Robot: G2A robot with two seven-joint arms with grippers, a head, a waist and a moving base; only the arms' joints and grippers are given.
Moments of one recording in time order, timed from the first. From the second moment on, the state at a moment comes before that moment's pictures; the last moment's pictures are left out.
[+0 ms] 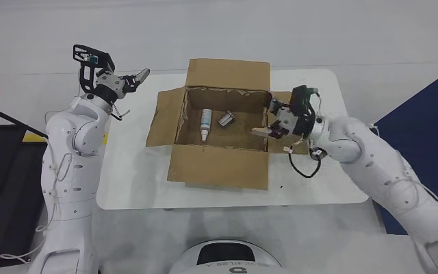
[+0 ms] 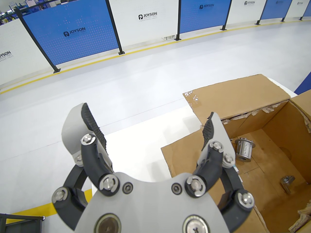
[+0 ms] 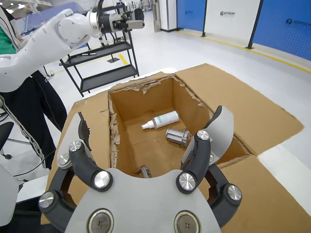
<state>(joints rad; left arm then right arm) 1.17 -1.22 -1.61 -1.59 1.18 -0.39 -0.33 -0.93 -0.77 0.79 -1.57 -0.59 -0.66 0.06</state>
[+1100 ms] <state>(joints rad) 1.17 -1.22 -1.61 -1.59 1.18 -0.39 -0.33 -0.58 -1.24 0.37 -0.94 -0.68 -0.16 0.34</state>
